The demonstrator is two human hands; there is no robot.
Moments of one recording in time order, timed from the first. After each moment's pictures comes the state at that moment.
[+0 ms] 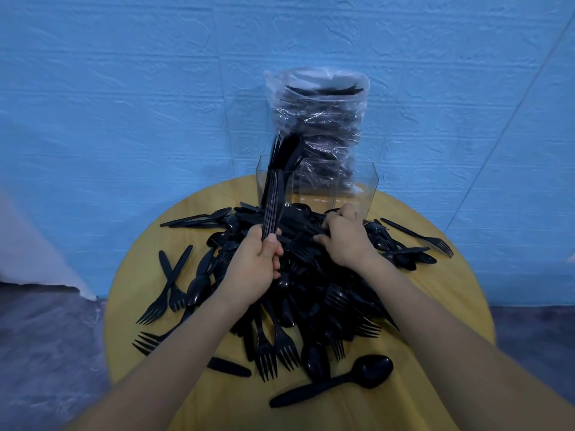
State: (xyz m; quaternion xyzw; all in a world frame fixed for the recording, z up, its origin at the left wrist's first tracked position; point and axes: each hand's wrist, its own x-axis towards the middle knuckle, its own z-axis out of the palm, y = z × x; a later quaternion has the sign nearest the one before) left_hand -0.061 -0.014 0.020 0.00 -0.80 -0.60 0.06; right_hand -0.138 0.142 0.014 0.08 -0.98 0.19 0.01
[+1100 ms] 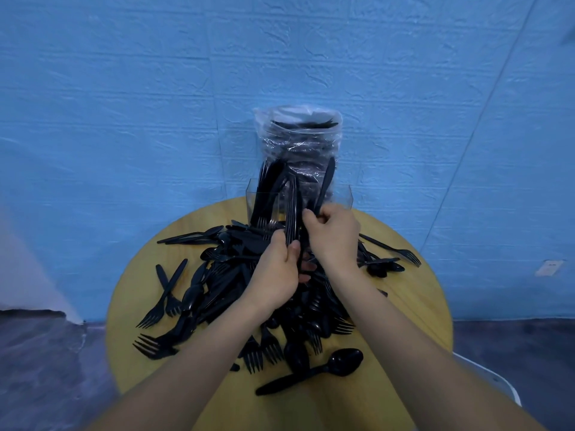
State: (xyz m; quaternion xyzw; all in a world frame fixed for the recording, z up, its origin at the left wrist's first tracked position) left_hand -0.037 0.034 0.051 -0.06 -0.78 -0.62 0.04; right_hand -0.081 0.126 0.071 0.00 -0.83 0.51 0.23
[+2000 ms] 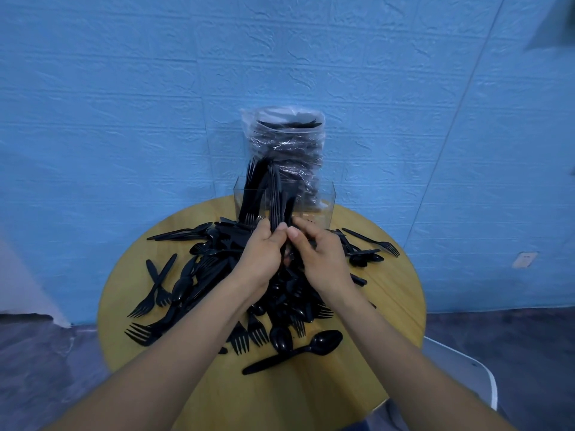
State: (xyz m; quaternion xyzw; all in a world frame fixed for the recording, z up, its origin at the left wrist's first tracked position) left_hand -0.030 0.042 0.063 -0.03 -0.68 -0.73 0.03; right_hand -0.026 0.145 0.053 0.16 -0.73 0.65 0.13
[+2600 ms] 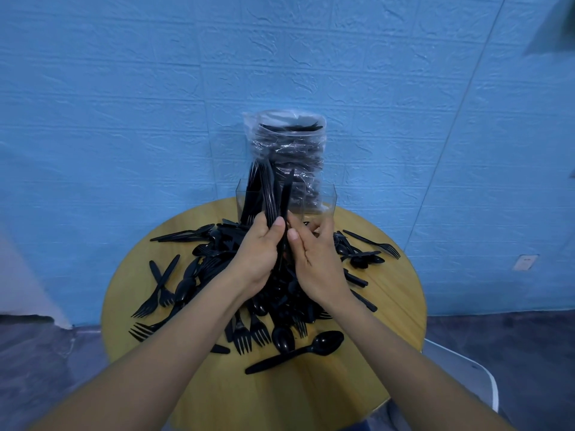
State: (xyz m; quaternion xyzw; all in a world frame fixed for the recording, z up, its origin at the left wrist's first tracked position) left_hand -0.038 0.032 0.063 -0.06 -0.65 -0.76 0.03; right_hand -0.035 0.143 0.037 0.19 -0.87 0.39 0.25
